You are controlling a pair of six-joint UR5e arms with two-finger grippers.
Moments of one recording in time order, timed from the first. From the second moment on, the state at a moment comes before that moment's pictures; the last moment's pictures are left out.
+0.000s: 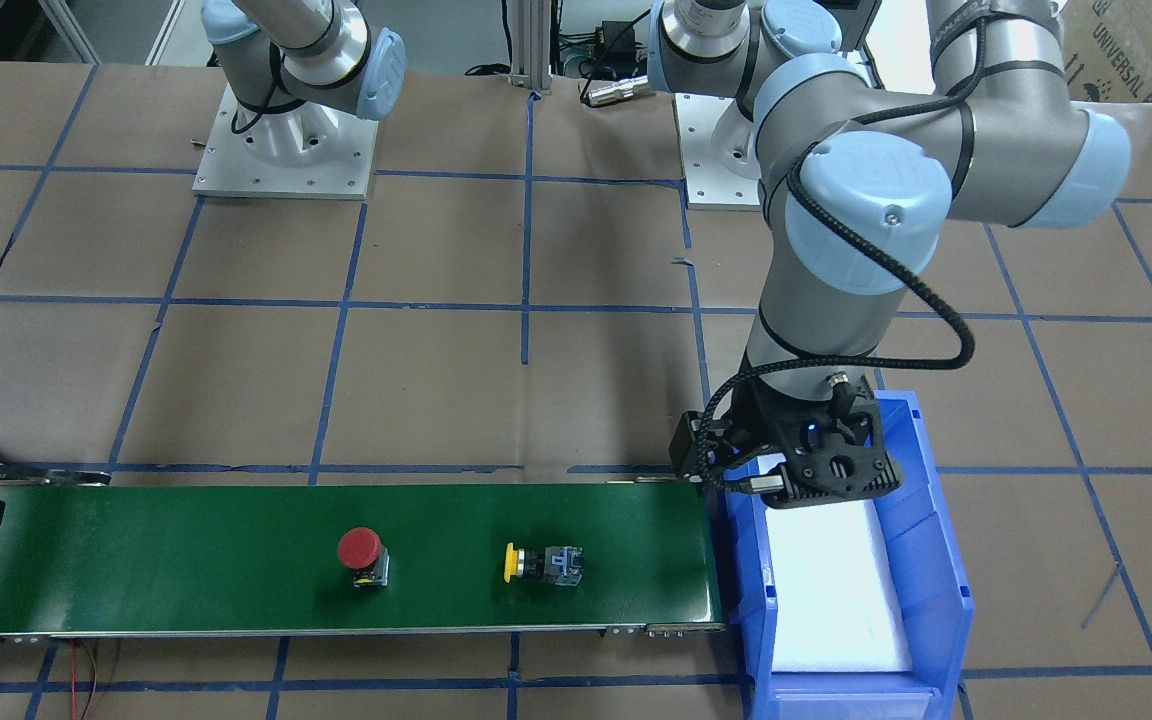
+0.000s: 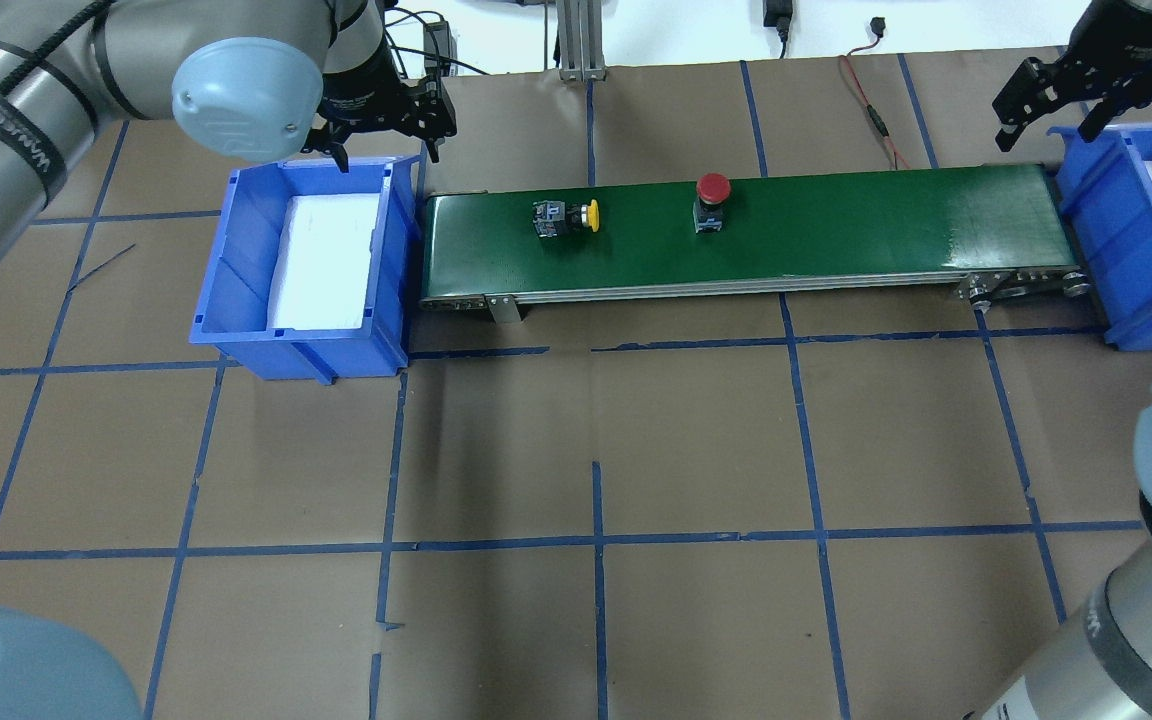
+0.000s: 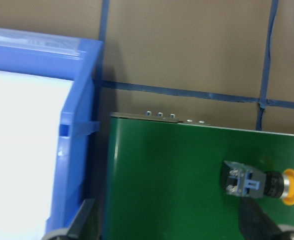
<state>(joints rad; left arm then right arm) -1.65 -1.92 -1.42 -1.24 1.64 -0.19 1.20 -1.06 1.26 -1.72 -1.57 -0.46</state>
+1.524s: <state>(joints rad) -1.51 -1.67 -1.53 -1.42 1.60 -0.15 1.17 -1.05 1.38 -1.88 -1.52 -1.67</state>
